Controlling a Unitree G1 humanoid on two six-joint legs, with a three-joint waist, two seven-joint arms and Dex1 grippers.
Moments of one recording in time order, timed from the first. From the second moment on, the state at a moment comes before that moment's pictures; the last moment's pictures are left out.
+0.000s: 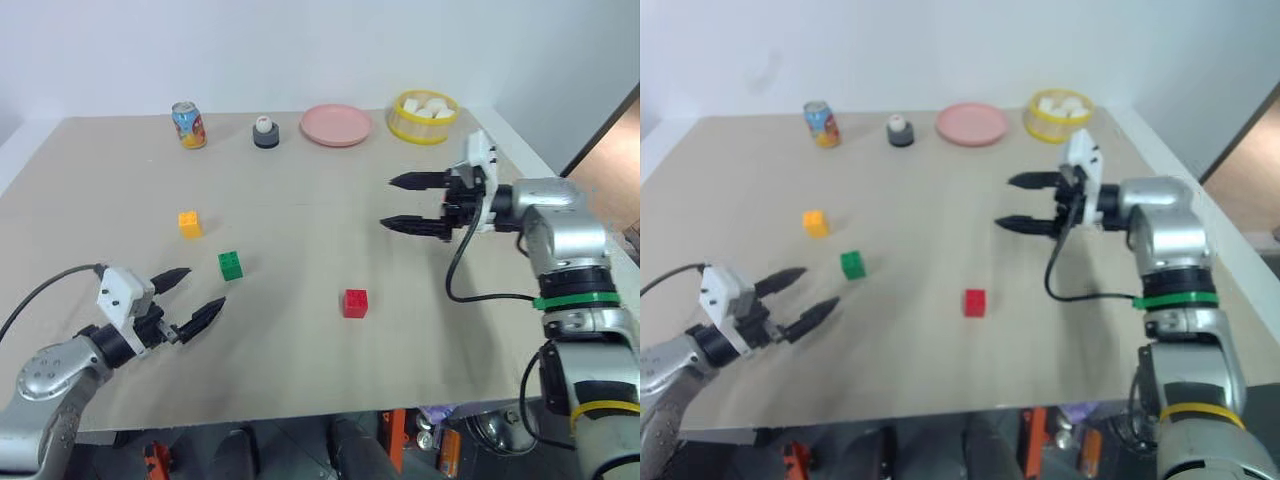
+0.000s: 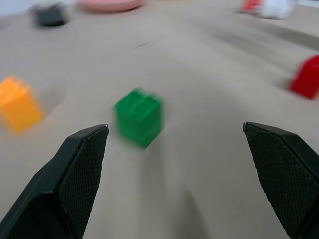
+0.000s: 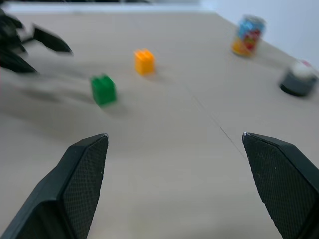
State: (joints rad) left arm 0.19 0.51 0.29 -0.43 -0.53 0.31 -0.63; right arm -0.88 -0.62 0.02 0.35 0.36 0.30 1.33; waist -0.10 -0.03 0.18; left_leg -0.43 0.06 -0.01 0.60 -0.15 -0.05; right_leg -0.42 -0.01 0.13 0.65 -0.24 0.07
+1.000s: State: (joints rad) left arm -0.23 0.58 0.15 0.14 -0.41 0.21 -0.91; right arm -0.74 -0.59 0.03 0.05 0.47 0.48 1.23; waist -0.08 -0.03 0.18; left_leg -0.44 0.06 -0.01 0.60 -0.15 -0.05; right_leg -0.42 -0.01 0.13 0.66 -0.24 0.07
